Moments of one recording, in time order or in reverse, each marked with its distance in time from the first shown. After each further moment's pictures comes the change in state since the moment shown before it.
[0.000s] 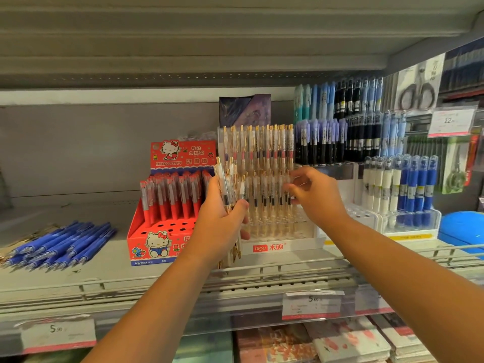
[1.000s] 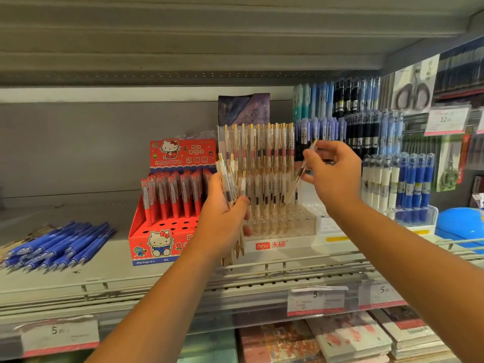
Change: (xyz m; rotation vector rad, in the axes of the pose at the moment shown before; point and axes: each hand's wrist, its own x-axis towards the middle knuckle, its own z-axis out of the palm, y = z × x) left_hand 0.004 -0.005 -0.004 0.018 -0.009 0.037; right_hand -0.001 -0.048 -0.019 0.426 0.311 0.114
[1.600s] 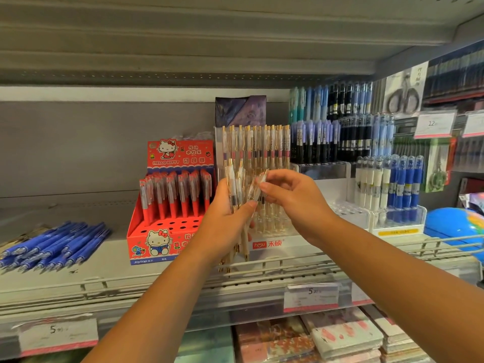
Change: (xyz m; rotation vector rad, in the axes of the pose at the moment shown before) left_hand -0.008 0.005 -0.001 -0.055 -0.151 -0.004; right_hand -0.049 -0.012 0.024 0.074 -0.437 0.230
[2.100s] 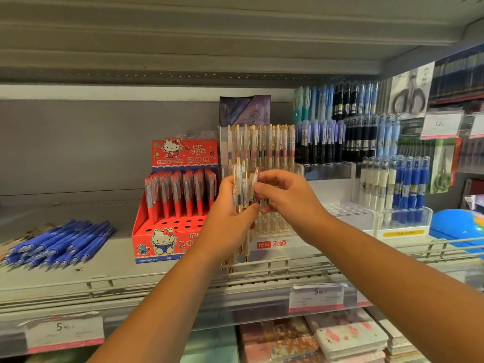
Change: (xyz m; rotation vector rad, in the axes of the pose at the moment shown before) left_hand 0.000 -0.001 -0.002 0.064 0.032 0.017; right_hand 0.000 -0.006 0.016 -0.083 -0.062 0.018
